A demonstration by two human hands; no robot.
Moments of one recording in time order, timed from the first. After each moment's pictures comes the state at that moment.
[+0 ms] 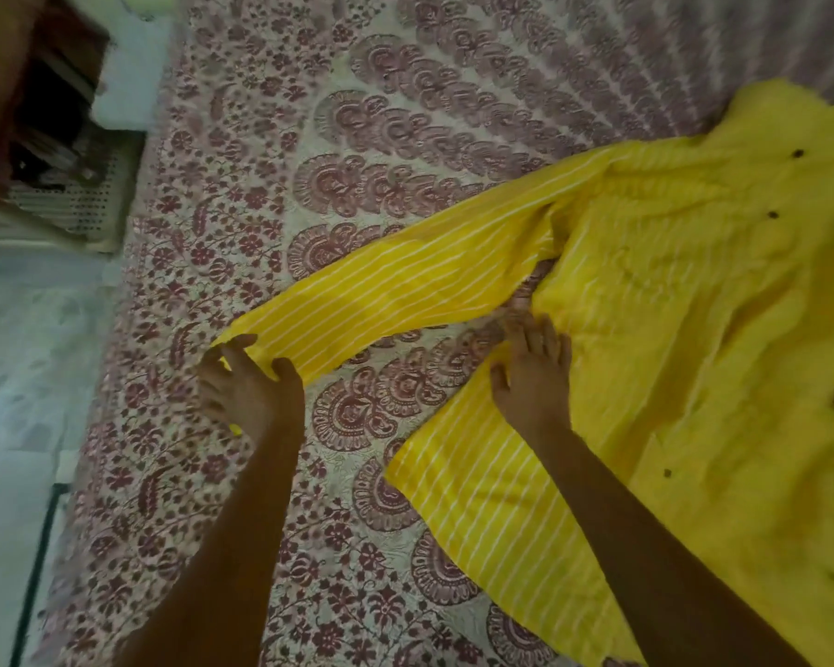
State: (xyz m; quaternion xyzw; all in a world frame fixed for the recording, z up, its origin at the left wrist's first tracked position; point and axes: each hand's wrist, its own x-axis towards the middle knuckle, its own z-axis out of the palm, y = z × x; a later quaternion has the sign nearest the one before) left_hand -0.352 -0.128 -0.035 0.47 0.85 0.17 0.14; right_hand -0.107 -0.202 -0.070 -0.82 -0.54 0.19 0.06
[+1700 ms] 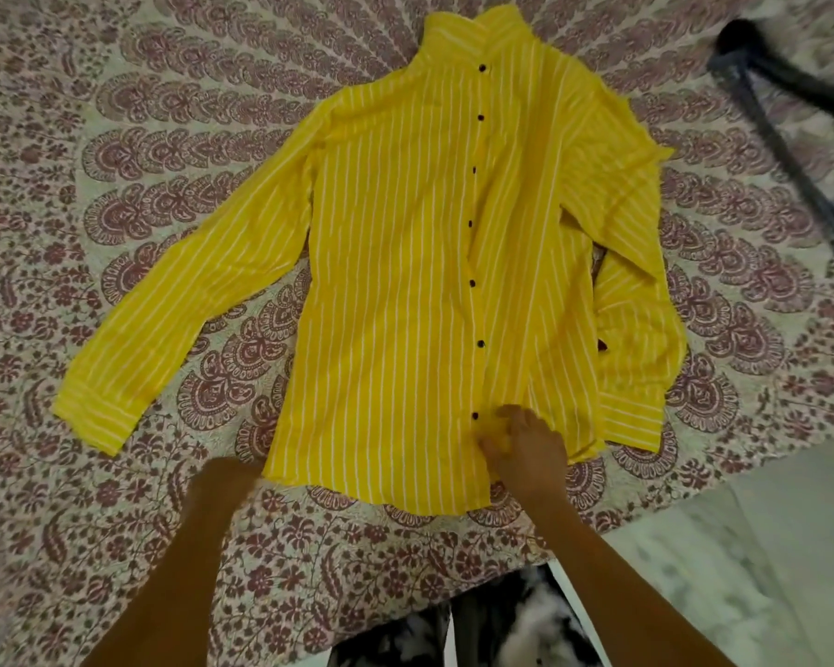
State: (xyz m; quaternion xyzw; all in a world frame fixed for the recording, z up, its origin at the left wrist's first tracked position) left_hand -0.337 -0.259 -0.040 0.57 0.68 -0.31 0.34; right_hand -0.074 -0.497 -0.048 -0.91 -0.31 0.25 0.10
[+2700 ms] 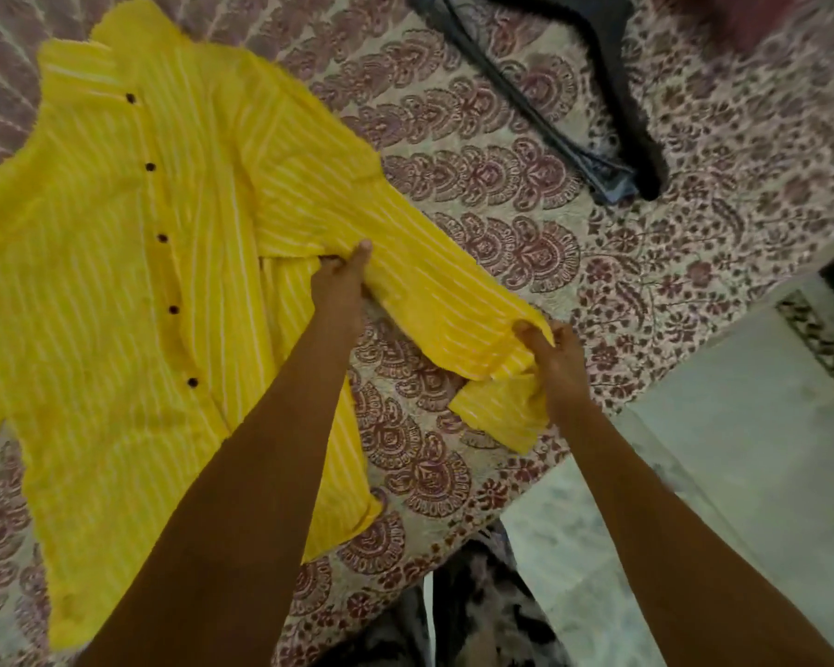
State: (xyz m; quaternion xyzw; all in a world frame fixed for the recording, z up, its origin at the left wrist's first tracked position) left_hand 0.209 -0.404 -0.051 0.52 0.58 0.00 0.62; right_hand 0.238 -0.645 -0.049 -0.73 0.21 0.31 0.57
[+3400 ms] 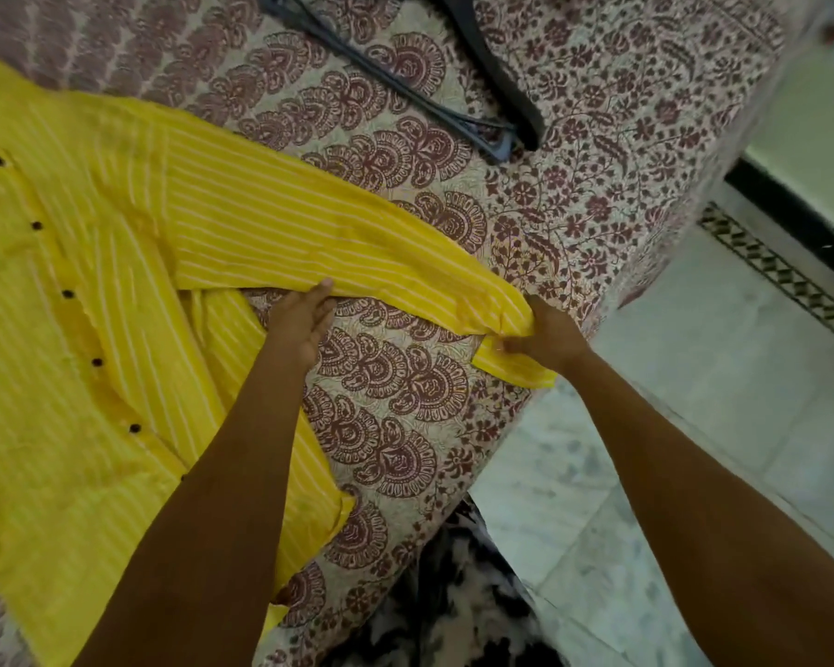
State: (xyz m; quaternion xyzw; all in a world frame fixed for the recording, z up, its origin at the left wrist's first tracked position) left_hand 0.200 -0.440 -0.063 0.44 0.55 -0.10 0.70; right_hand 0.257 -0.731 -0.046 -0.88 0.03 0.40 0.25
